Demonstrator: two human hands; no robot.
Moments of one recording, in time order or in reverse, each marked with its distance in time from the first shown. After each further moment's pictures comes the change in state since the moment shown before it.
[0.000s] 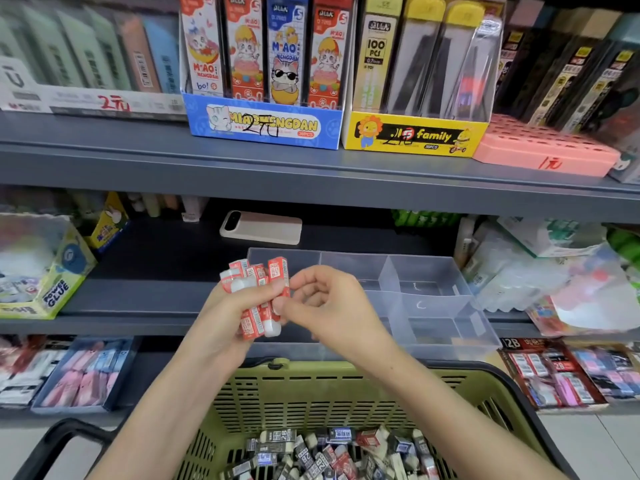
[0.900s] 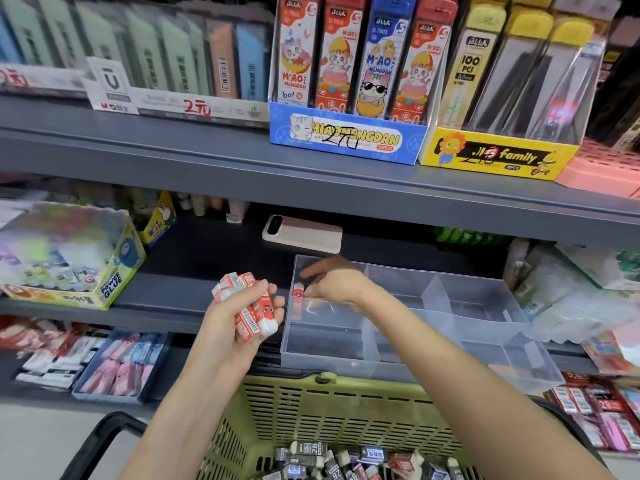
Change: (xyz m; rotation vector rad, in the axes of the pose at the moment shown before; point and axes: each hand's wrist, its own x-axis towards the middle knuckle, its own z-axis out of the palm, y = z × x) left_hand 0.003 0.009 -0.054 -0.347 0.255 0.008; right_hand 0.123 0.028 0.037 -0.564 -0.219 0.156
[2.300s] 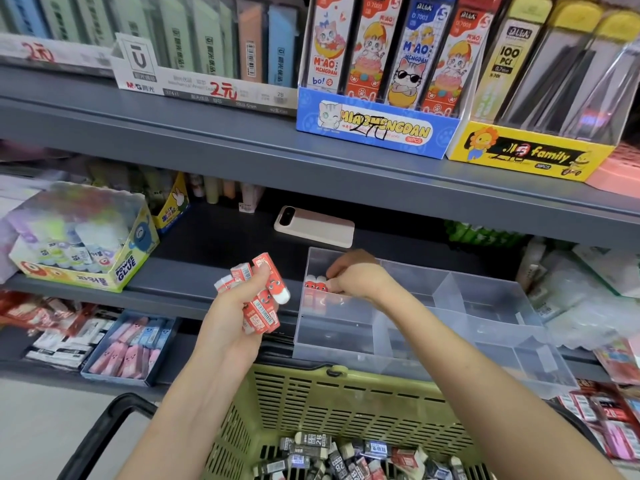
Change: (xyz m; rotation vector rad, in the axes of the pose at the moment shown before) left_hand 0.001 0.002 -0.007 0.074 0.124 0.052; right_hand -0.011 -0.009 -0.010 -0.229 0.003 0.100
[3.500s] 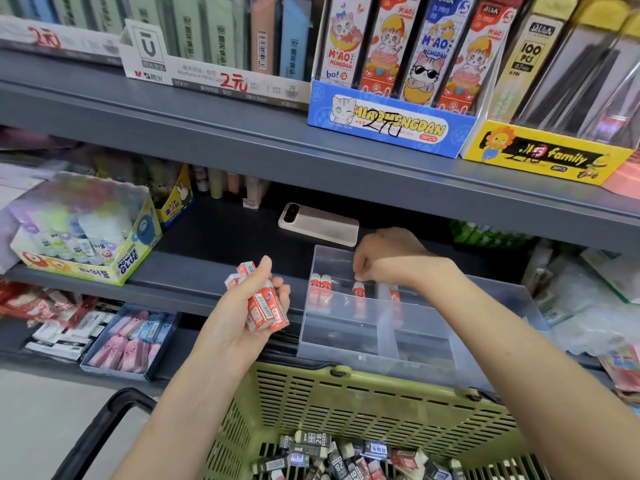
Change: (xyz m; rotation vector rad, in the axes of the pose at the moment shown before) left_hand -0.001 0.004 0.002 -0.199 -0.002 -0.177; right_hand -0.001 0.018 -0.039 -0.564 0.096 -0.271
